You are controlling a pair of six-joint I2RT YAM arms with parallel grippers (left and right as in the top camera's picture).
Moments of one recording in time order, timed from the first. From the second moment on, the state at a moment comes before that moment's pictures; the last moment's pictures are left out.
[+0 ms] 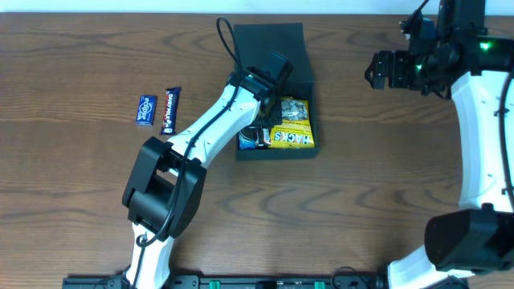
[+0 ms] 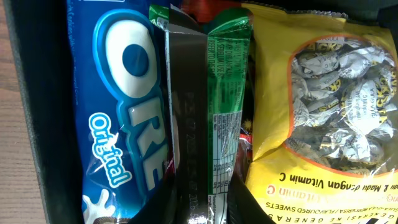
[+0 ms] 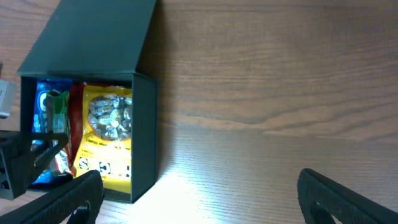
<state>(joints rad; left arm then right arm) -0.58 2.09 1.69 -0.91 -0.03 -0.62 -0.07 1.76 1.83 -1.19 -0.23 -0.01</state>
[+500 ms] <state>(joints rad) -0.58 2.02 1.71 -0.92 -0.12 -0.57 -0.07 1.76 1.83 -1.19 -0.23 -0.01</state>
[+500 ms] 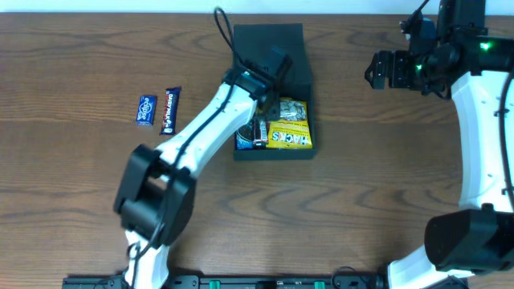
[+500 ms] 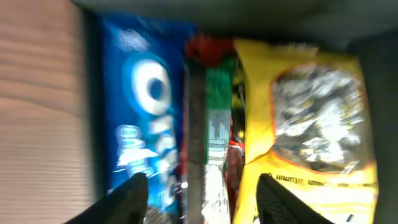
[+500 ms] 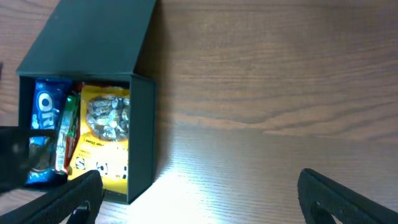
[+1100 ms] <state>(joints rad) -0.12 1.84 1.64 -0.99 -0.27 -0.38 -0.07 1.76 1.83 -1.18 -0.24 -0.01</state>
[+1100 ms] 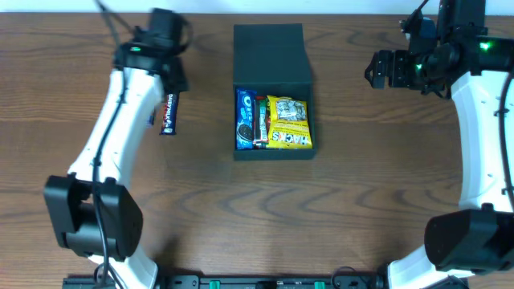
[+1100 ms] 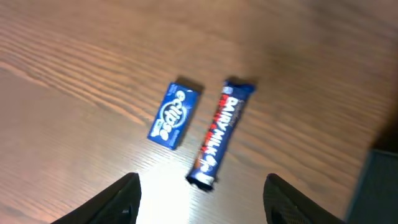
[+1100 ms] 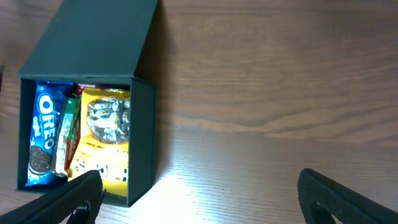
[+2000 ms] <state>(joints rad) -0.07 2.05 1.42 -0.71 -0.09 -0.18 -0.07 1.76 1.83 -1.19 -0.24 -0.01</state>
